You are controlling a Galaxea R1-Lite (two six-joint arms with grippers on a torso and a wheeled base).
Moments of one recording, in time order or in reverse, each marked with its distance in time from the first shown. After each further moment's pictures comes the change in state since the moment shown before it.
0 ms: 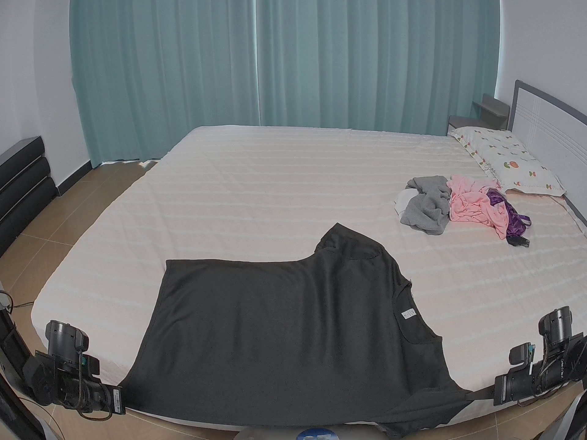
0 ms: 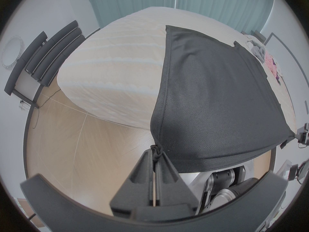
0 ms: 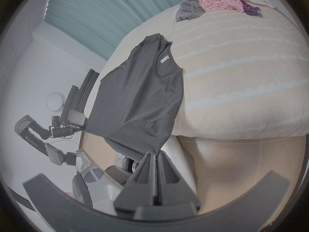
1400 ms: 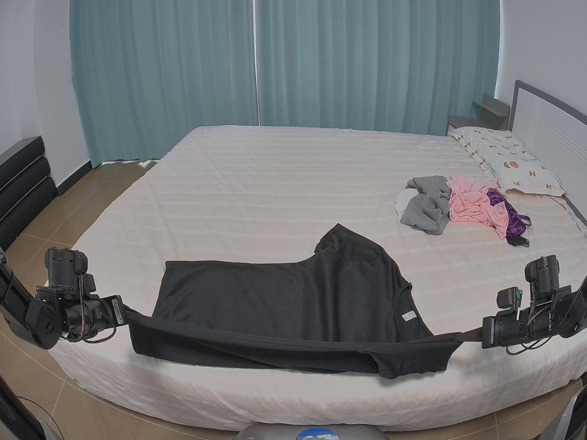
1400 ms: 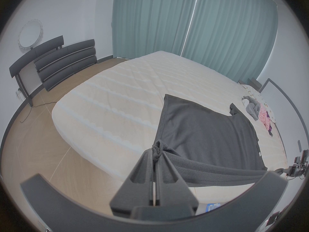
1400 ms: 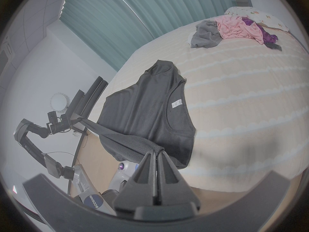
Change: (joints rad) left arm -0.023 -0.012 -0.412 0.027 0.001 -0.216; right arm 0.083 0.078 -0.360 0.054 -0.010 0.082
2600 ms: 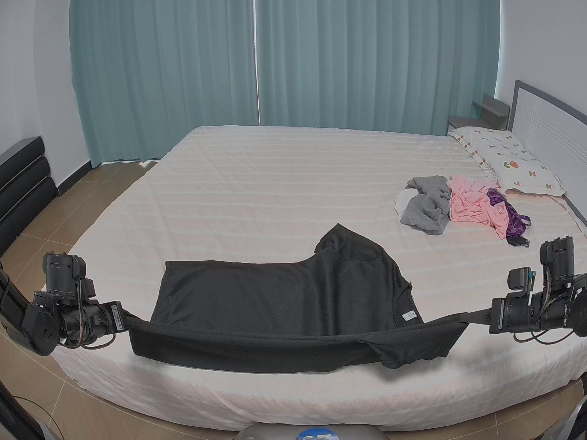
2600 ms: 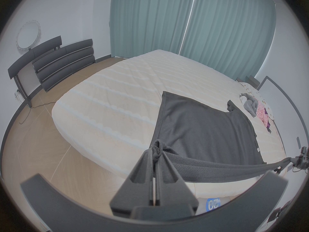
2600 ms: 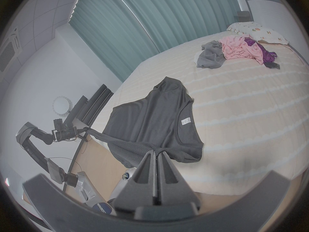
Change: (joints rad) left arm -0.011 -0.032 0.039 0.003 -0.012 0.007; right arm 0.076 -0.196 -0.029 0.045 -0.059 0.104
